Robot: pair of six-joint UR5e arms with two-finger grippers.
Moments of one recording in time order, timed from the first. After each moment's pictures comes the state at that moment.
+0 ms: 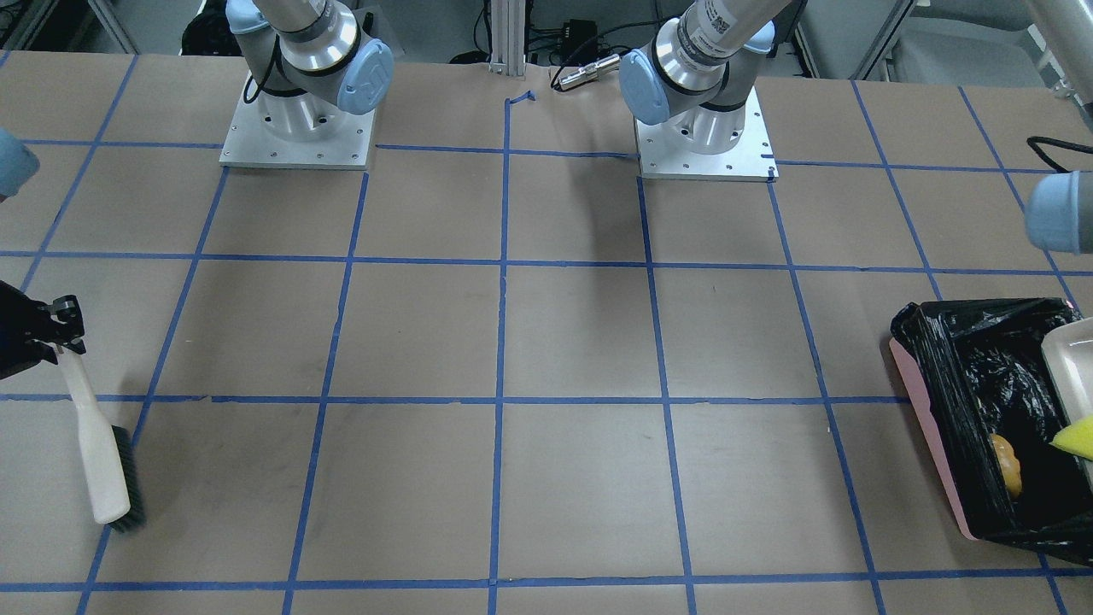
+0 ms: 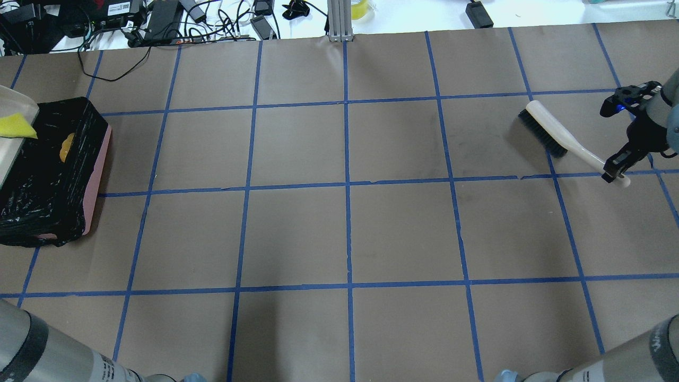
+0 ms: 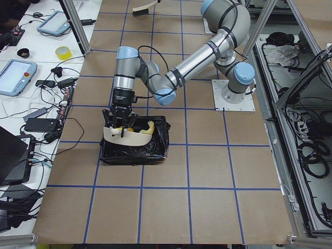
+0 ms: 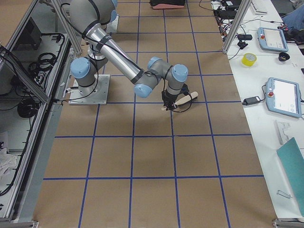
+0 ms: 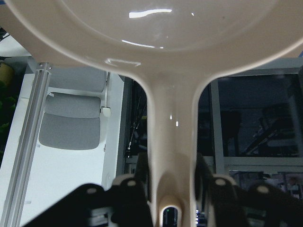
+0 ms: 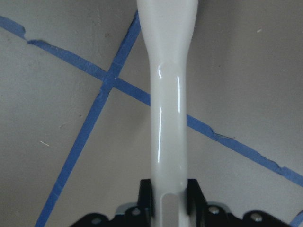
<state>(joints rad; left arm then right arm) -1.01 -2.00 -1.54 -0.34 2.24 2.55 1.01 -1.23 1.81 -2.06 -1.65 -1.06</state>
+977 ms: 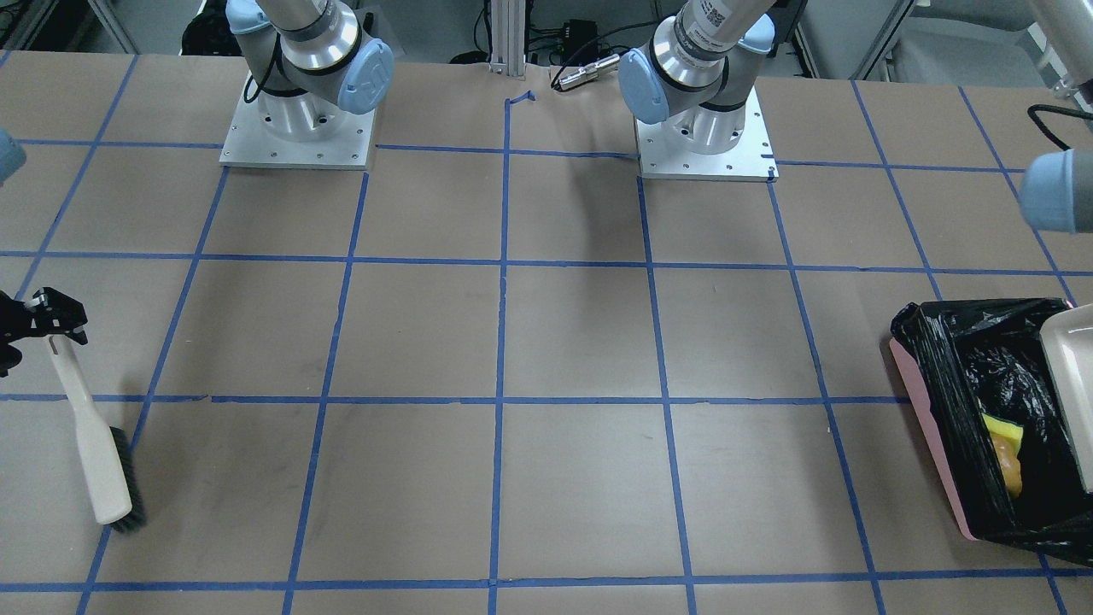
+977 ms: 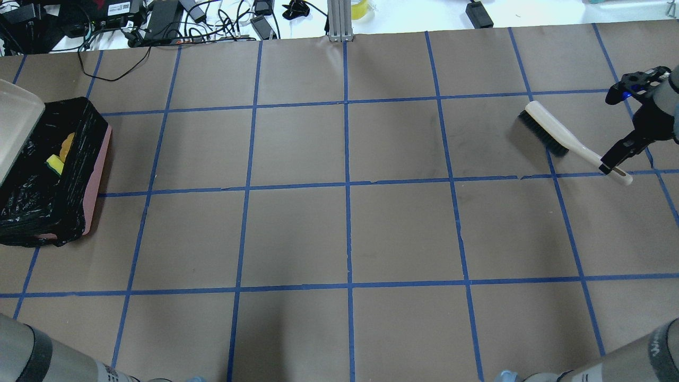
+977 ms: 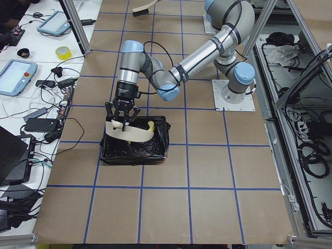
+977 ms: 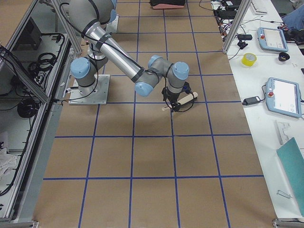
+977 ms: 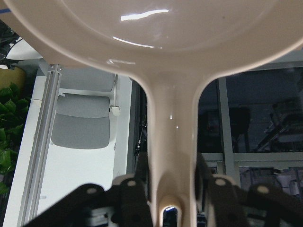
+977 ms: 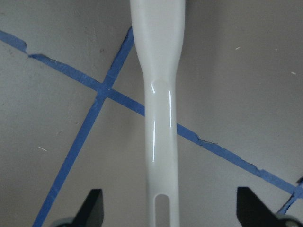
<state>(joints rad) -1.01 -1.95 -1.50 -0.49 2.20 2.56 1.02 -1.25 1.78 -2.05 -1.64 -1.03</state>
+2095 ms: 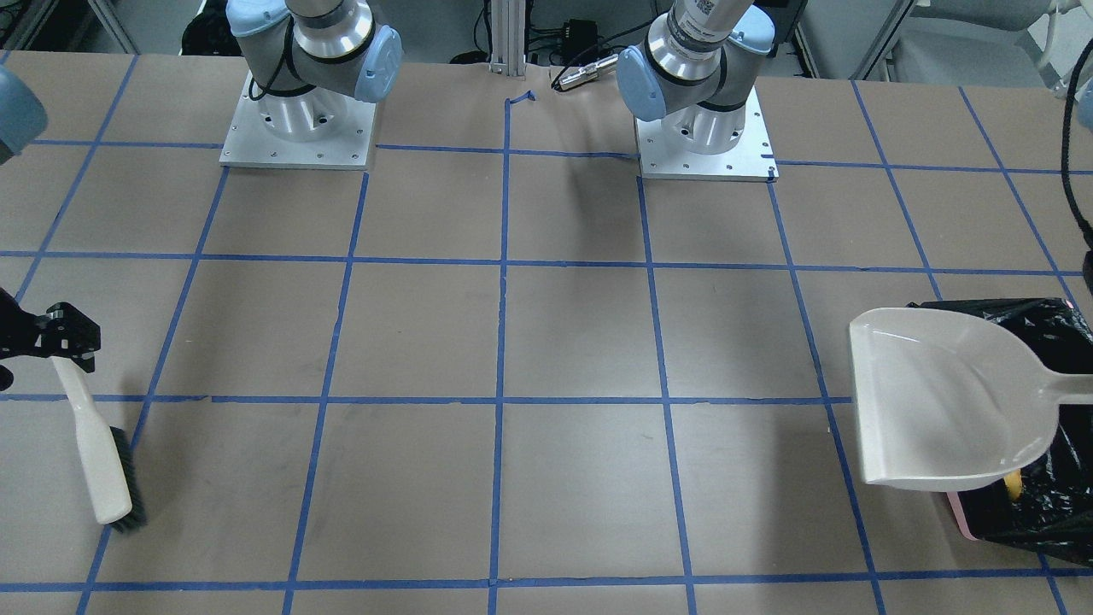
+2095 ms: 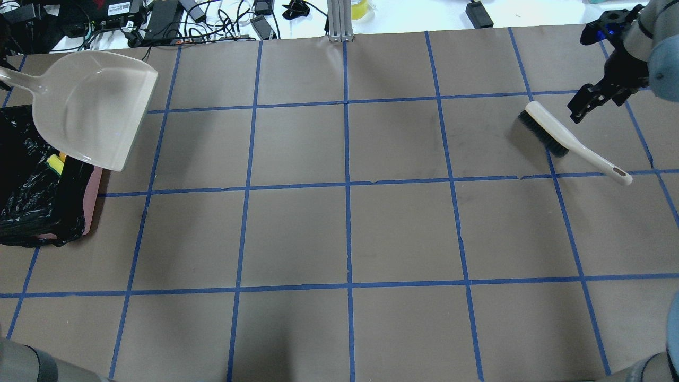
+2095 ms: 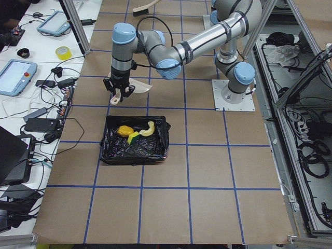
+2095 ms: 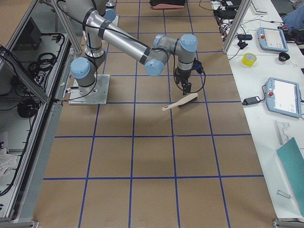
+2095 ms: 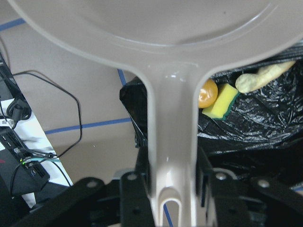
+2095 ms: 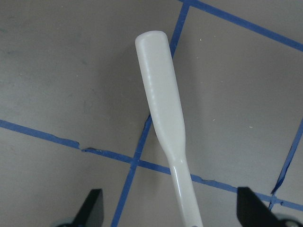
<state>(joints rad) -1.08 -1.89 -1.39 -1.19 1.60 2.30 1.21 -1.30 1.62 -1.96 -1.65 -0.67</state>
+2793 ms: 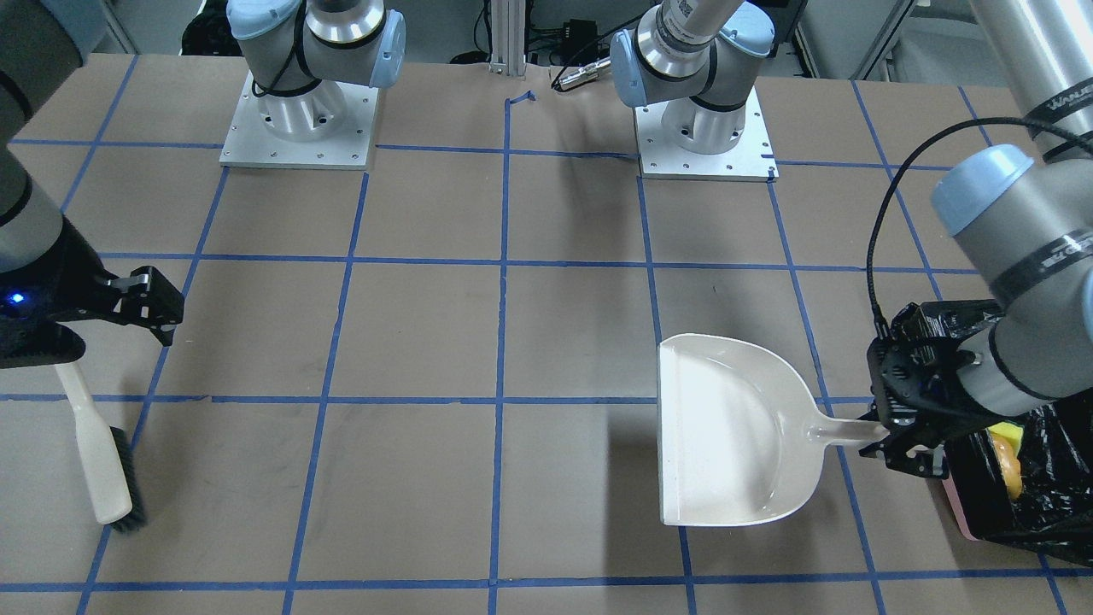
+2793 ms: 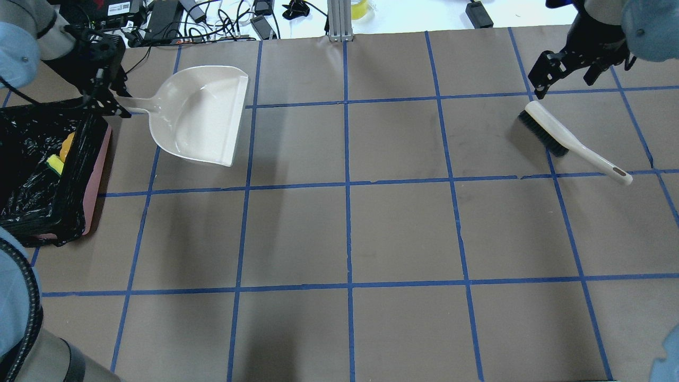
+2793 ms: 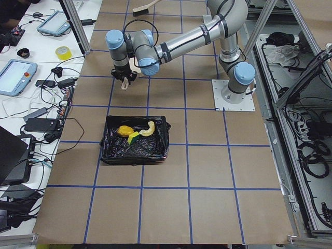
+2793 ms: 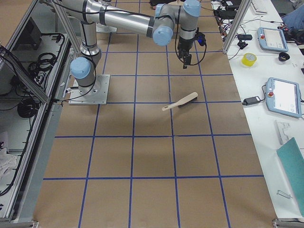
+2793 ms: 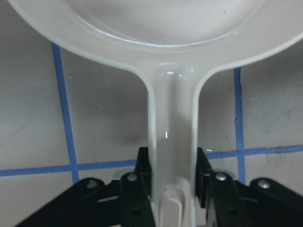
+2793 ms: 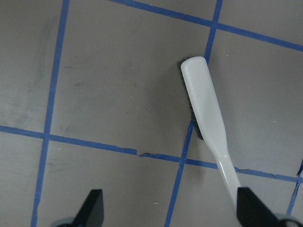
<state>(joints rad) -1.27 -2.02 -1.44 -1.30 1.48 1.95 1.43 -1.36 1.47 -1.72 -1.66 -0.30</state>
